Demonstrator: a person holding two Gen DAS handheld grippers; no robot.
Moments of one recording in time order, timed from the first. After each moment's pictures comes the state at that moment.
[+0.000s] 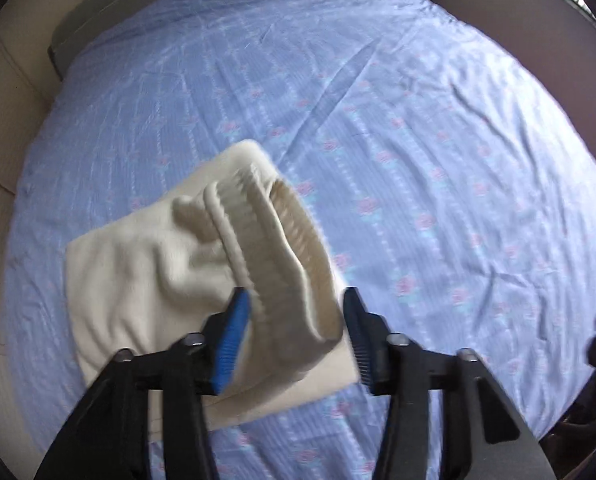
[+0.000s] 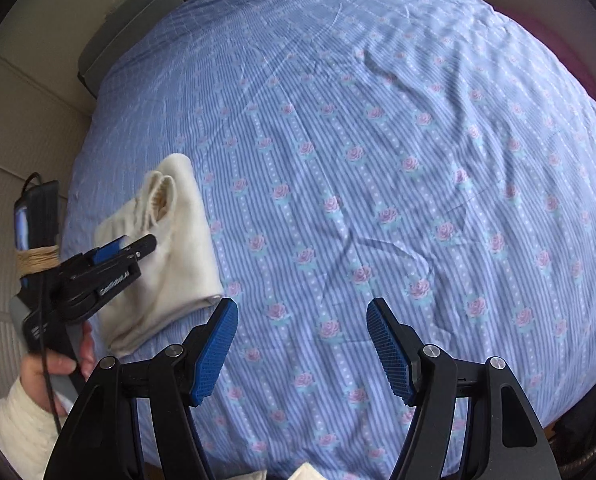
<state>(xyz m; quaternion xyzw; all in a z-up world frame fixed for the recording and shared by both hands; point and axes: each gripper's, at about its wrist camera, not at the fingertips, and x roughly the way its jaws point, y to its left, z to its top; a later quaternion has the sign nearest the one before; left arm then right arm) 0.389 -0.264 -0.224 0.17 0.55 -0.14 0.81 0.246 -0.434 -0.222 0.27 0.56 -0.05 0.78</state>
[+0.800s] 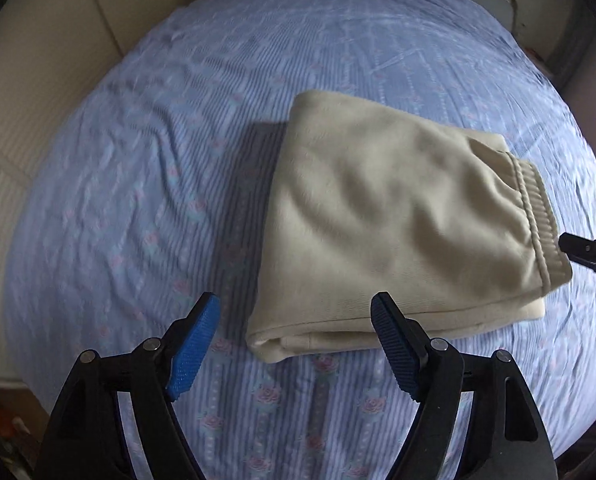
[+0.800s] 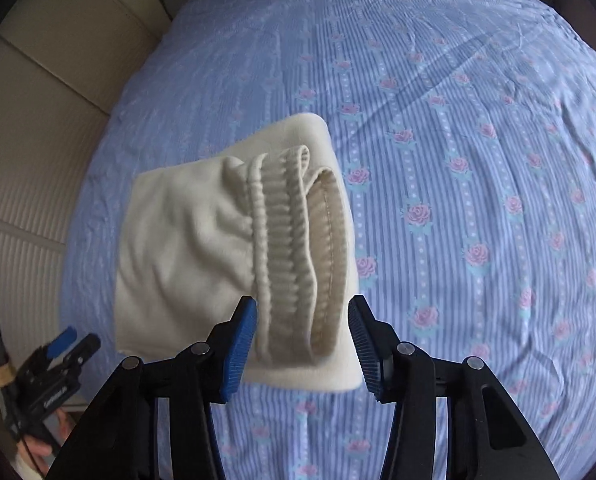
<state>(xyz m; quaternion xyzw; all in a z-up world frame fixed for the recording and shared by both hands) 0.337 0.007 -0.240 -0.03 0.57 0.05 0.82 0.386 -0.295 -0.267 0.16 0.59 0.09 0.78</state>
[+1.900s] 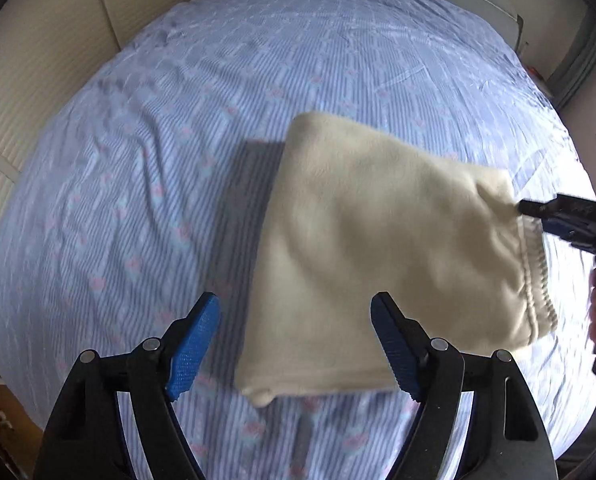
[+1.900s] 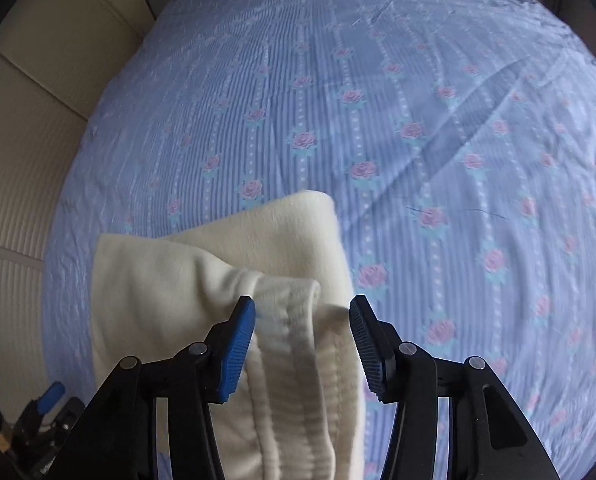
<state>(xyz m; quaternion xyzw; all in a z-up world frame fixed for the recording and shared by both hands) 0.374 0.007 -0.230 -0.05 0.56 0.04 0.83 0.487 -0.280 -0.285 0.14 0.60 0.07 0.79</state>
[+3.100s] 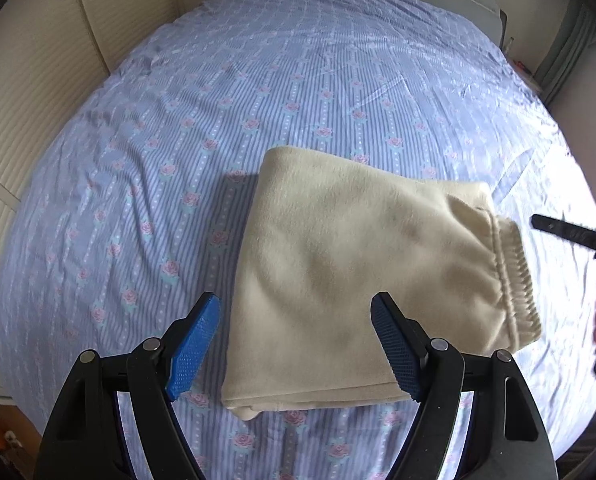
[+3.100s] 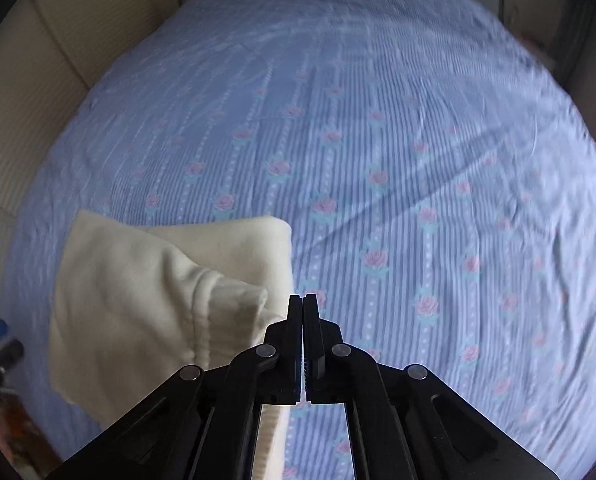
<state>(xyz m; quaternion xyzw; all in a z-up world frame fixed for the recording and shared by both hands) 0.385 -0.014 -0.213 -0.01 0.55 0.03 0.84 0.473 -0.297 -0.255 0.04 0.57 0.06 0.82</state>
